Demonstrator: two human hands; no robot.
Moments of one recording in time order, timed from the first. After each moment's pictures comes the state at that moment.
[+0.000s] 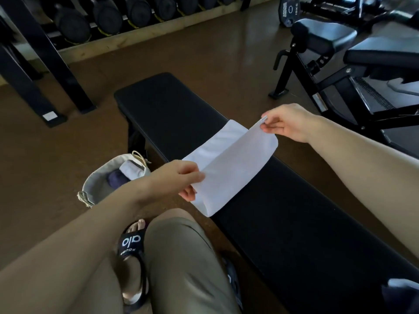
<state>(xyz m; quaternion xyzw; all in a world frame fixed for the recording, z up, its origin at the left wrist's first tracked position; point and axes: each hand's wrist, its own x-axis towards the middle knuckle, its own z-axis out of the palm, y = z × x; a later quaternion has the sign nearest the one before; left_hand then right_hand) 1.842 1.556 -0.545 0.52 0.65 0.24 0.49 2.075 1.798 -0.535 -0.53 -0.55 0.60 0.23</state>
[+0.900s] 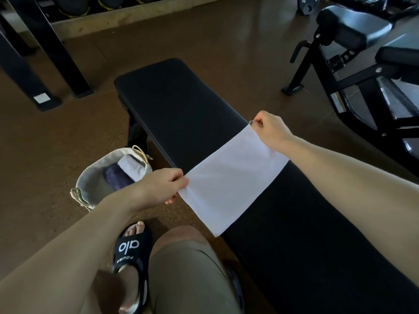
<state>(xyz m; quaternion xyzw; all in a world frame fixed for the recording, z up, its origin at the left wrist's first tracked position) 1.769 1.583 -0.616 0.48 0.74 0.17 0.45 1.986 1.841 -0.627 -0.51 -0.82 0.23 0.11</state>
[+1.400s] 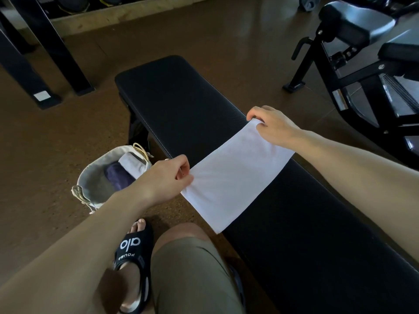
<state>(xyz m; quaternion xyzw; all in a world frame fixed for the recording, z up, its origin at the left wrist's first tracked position) 1.779 1.585 -0.603 0.55 0.76 0.14 0.31 1.995 1.843 -0.613 -0.40 -0.89 0.19 0.05</state>
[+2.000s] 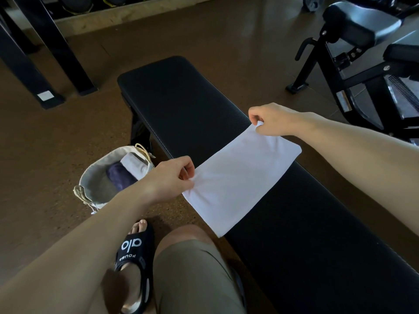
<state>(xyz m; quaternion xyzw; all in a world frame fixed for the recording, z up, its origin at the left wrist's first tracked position) 1.778 1.592 -0.603 0.53 0.75 0.16 0.36 1.978 1.866 -0.590 -0.35 -0.92 0.15 -0.10</state>
